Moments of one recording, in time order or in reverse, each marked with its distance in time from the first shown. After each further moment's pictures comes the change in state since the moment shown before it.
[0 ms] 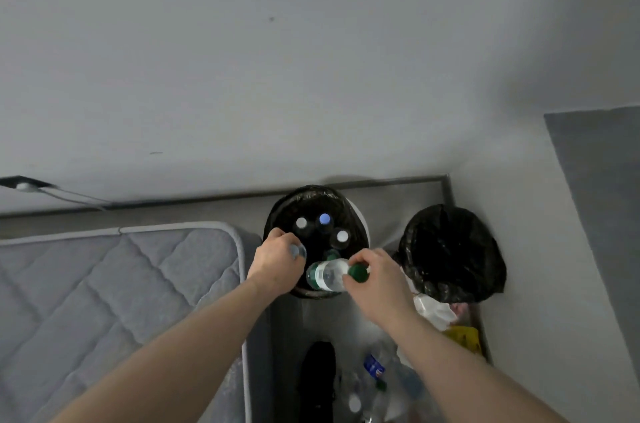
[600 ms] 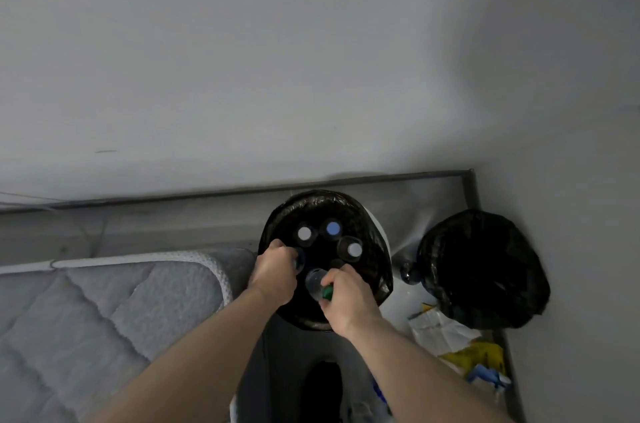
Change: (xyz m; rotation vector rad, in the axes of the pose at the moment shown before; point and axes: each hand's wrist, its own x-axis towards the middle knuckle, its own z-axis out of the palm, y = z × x) left_hand 0.120 -0.066 0.062 0.197 -0.133 0.013; right_hand 0.108 0.009 0.126 -0.168 -0.267 0.104
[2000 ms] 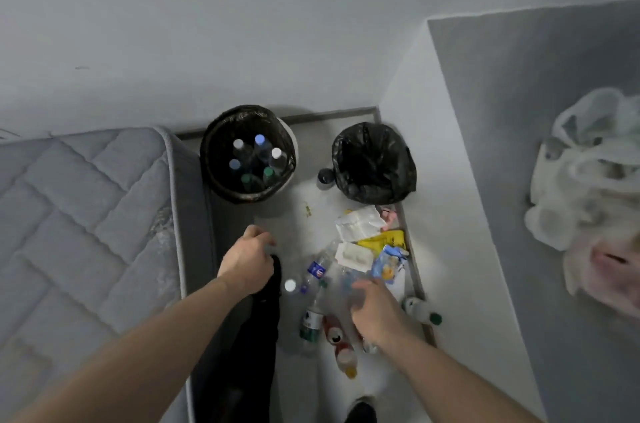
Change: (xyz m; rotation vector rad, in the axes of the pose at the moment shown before) left_hand -0.313 0.099 0.120 -0.045 0.082 0.142; right_hand -0.349 0.254 0.022 0.082 0.049 0.203
